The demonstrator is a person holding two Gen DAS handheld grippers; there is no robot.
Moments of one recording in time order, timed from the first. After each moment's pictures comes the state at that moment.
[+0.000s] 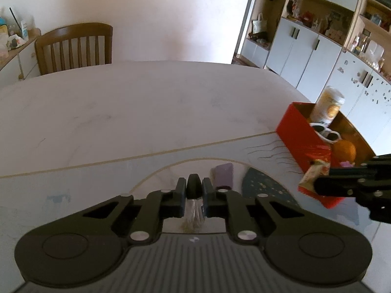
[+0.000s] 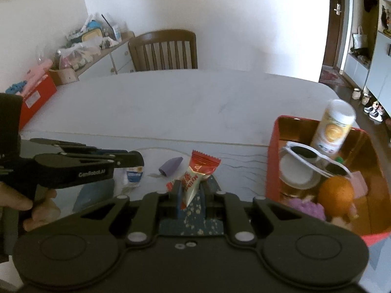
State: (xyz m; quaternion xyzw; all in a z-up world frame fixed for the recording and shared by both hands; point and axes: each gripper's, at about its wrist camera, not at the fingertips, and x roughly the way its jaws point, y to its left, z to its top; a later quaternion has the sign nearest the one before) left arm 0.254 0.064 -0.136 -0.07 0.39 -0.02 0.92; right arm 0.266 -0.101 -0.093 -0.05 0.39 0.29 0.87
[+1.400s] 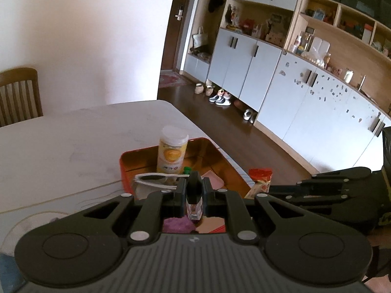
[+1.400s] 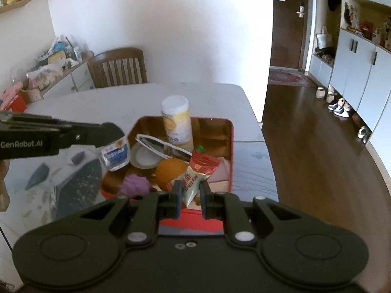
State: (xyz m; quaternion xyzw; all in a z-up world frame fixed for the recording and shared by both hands) left arm 0.283 -0.157 -0.049 -0.05 0.34 -0.13 0.93; right arm 0.298 -0.304 -0.077 -0.05 0.37 0.24 0.89
